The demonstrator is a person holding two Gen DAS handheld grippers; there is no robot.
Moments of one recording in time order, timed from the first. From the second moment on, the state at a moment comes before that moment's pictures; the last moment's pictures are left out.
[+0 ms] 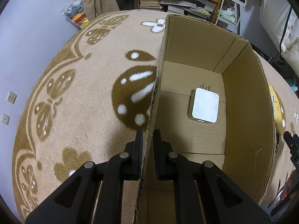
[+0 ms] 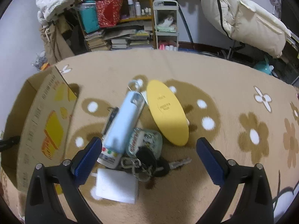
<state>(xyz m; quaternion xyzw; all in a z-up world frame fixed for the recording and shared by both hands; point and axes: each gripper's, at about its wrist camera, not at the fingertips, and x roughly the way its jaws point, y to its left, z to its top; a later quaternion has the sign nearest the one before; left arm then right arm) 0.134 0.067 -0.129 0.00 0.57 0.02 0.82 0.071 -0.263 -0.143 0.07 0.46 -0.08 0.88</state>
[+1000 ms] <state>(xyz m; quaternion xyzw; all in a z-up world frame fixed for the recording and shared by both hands) 0.136 0.066 -0.129 0.01 0.57 0.03 0.82 0.070 -0.258 -0.185 0.10 0.52 -0.06 0.85</state>
